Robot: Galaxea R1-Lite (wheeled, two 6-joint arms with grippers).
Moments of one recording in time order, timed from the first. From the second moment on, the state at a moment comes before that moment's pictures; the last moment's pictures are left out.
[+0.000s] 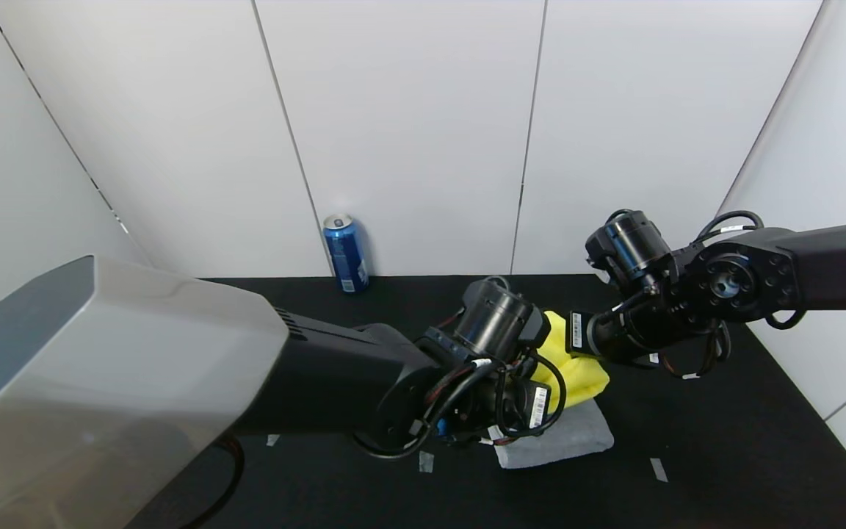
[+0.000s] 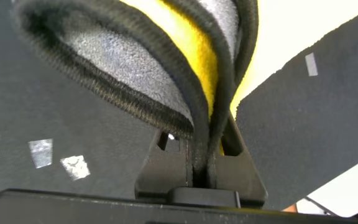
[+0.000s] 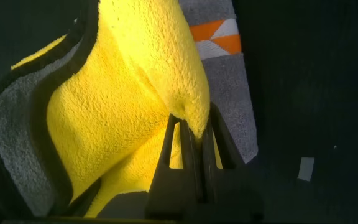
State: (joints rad) left arm -0.84 2.15 -1.42 0.03 0.14 -0.34; right arm 0.40 2.03 -1.48 0.39 -0.11 0.54
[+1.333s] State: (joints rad) left arm -0.84 2.26 -1.41 0.03 0.16 -0.36; right arm 0.39 2.13 -1.36 0.29 -0.08 0.55
